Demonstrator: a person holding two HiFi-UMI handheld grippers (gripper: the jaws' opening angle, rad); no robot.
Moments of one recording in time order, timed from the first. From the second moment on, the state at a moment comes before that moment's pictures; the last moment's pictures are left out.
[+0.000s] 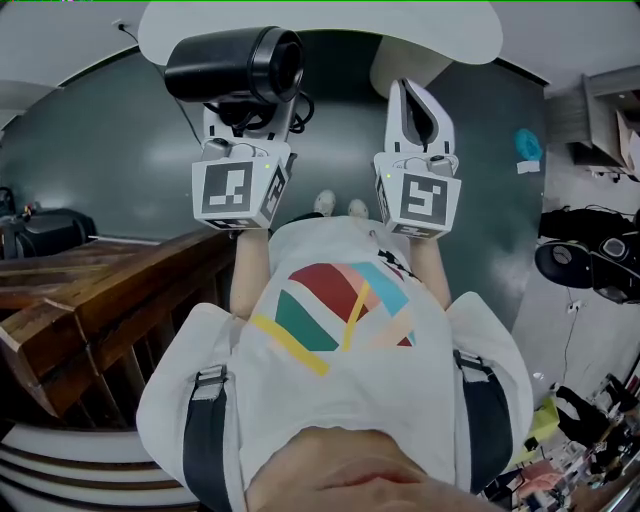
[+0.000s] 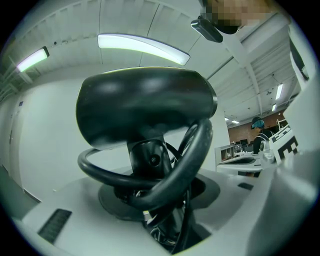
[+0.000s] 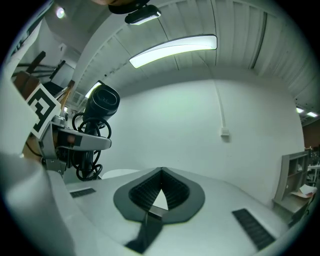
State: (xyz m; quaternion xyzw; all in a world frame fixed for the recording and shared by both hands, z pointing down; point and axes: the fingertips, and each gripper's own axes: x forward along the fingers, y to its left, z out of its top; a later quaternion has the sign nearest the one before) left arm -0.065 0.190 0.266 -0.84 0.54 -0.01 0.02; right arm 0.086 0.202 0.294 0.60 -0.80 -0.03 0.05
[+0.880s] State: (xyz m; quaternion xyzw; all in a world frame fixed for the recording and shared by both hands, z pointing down) left arm -0.112 0.152 0.263 -0.86 0.52 0.01 0.01; right arm 0.042 0.179 0.298 0.62 -0.78 -0.03 0.05
